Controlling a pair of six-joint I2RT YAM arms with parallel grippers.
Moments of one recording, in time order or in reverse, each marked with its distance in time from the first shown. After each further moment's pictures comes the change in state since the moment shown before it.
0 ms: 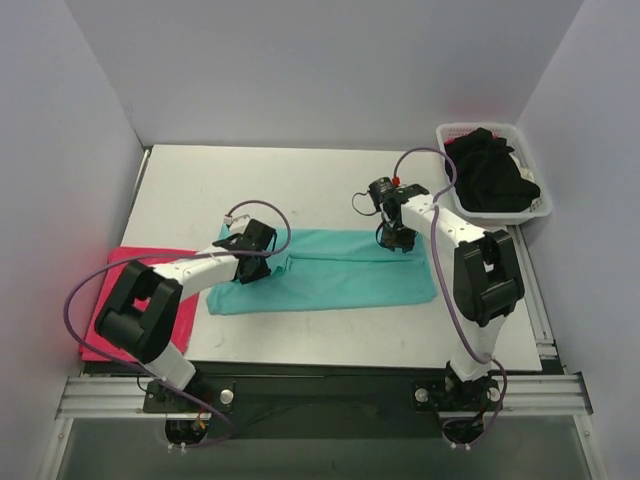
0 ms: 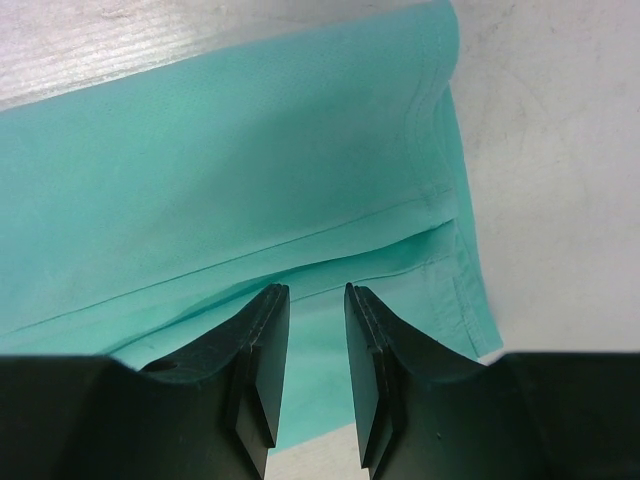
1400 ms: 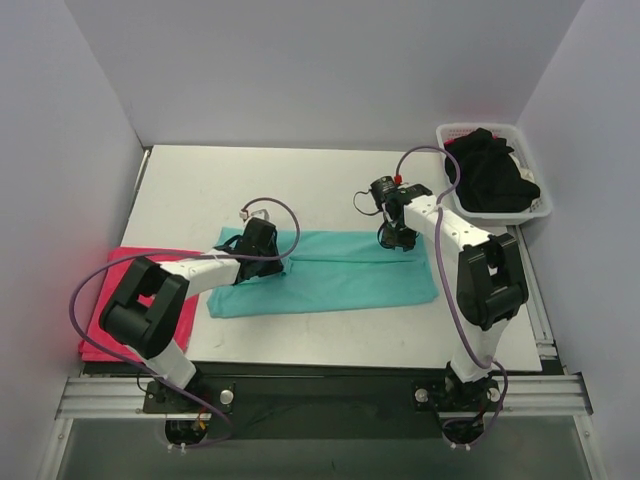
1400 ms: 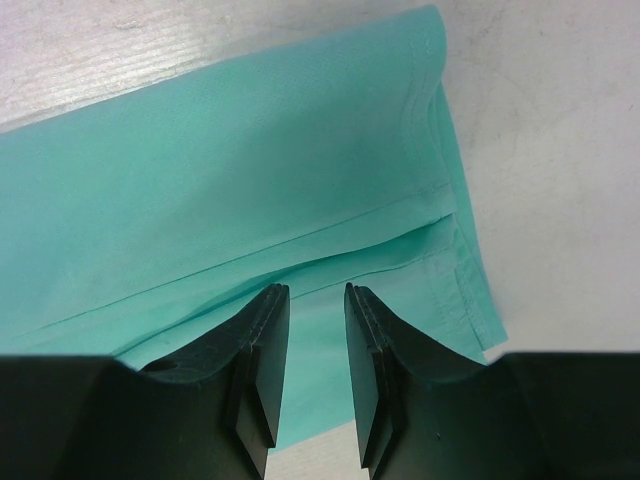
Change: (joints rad) left arm 0.009 0.054 -0.028 0.300 0.244 0.114; right arm -0.001 -0.033 -0.009 0.007 0.000 0.009
